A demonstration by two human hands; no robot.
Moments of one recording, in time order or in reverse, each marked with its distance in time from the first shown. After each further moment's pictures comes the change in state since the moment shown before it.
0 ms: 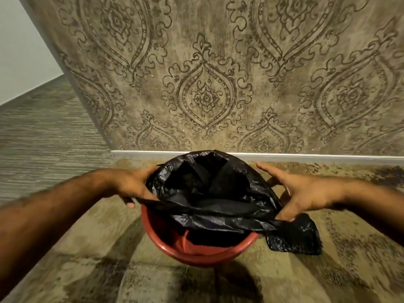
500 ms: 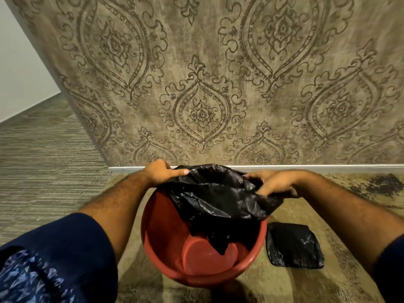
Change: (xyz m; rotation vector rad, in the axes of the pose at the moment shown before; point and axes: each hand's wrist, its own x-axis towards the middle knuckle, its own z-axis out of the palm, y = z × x) left_hand 0.111 0.031 -0.020 -0.026 0.408 0.015; right_hand 0.075 -0.014 -0.025 0.044 0.109 0.173
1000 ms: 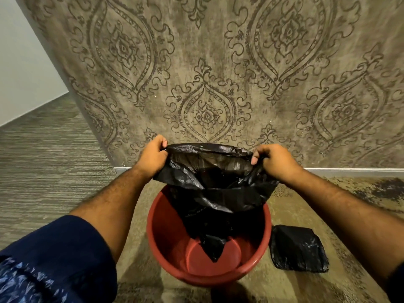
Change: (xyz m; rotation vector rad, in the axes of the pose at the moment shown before) left_hand -0.004 0.005 -0.028 -0.344 0.386 0.280; right_hand 0.000 -0.042 0.004 -0.214 0.769 -0.266
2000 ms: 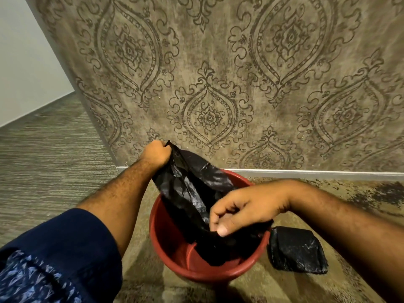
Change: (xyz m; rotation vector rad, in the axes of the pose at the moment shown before) left_hand 0.014 0.011 -0.004 0.336 0.033 -0.206; right_hand -0.081 -0.072 0.011 0.040 -1.178 -0.429
